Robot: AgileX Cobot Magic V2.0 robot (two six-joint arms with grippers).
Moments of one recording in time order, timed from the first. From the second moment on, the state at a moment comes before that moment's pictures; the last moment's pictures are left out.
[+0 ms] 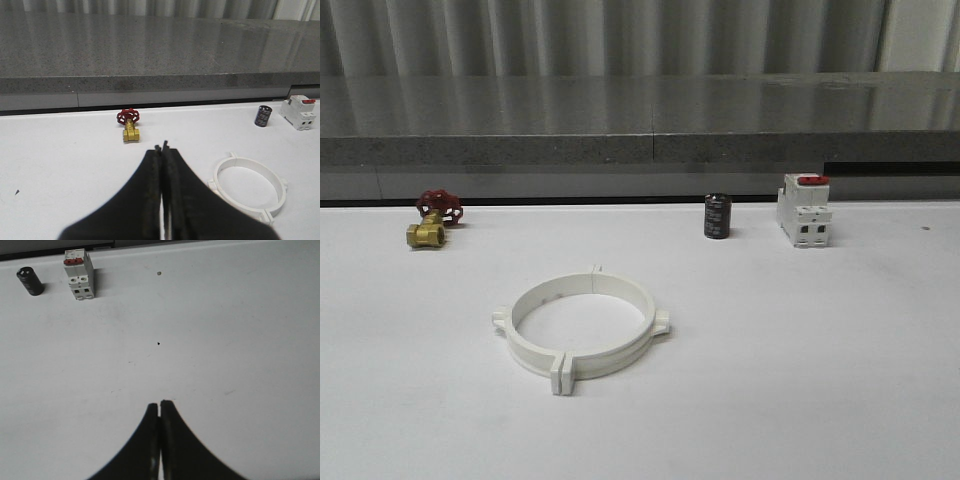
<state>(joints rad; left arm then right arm) -0.25 0.17 -0.41 -0.04 0.48 -0.09 0.28 0.48 -0.66 -0.39 0.95 0.56</state>
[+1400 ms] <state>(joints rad) -0.25 0.17 -0.41 -0.04 0.48 -0.09 0.02 -0.01 0.03 -0.01 0.17 0.14</state>
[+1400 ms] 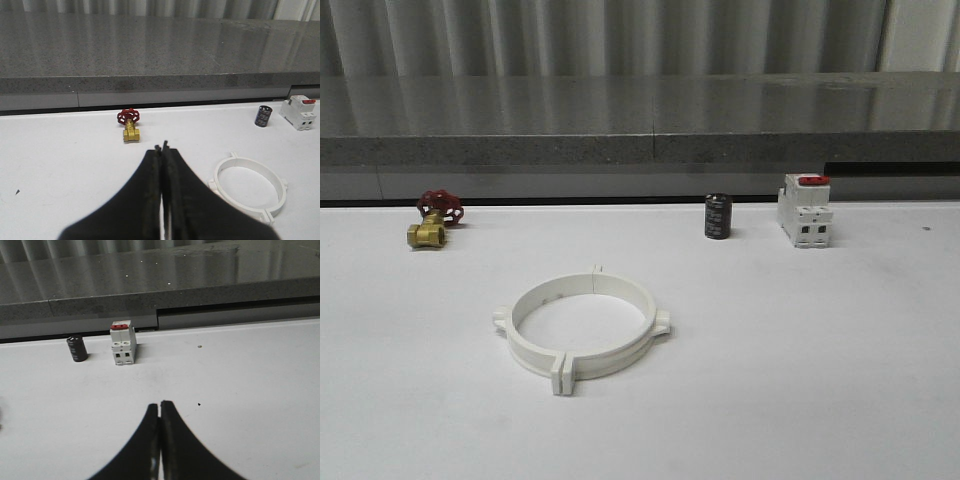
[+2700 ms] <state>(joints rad) -0.25 0.17 -0.40 -0.04 0.47 -0.09 0.04 -0.01 0.03 -0.01 0.17 0.14</state>
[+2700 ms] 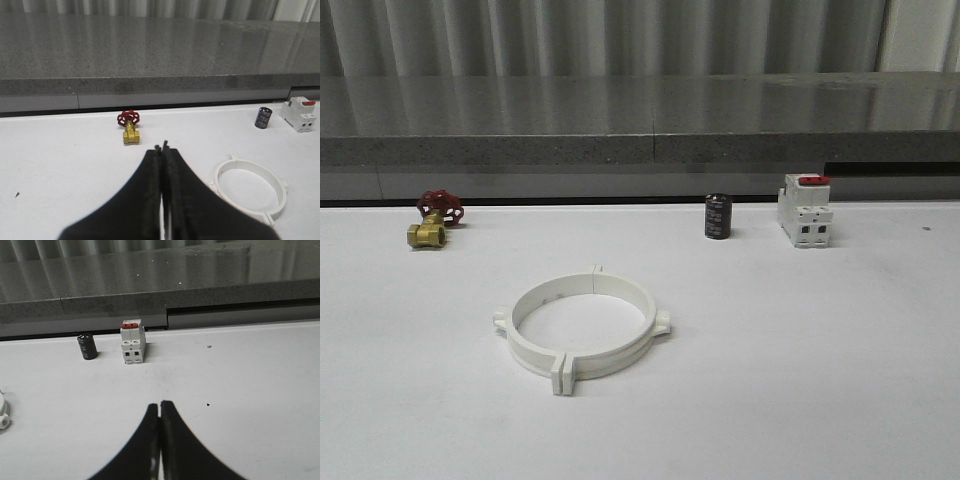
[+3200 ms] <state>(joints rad) -0.11 0.06 -0.14 -0.03 0.18 -0.09 0.04 -0.01 0.03 -0.01 0.17 0.14</state>
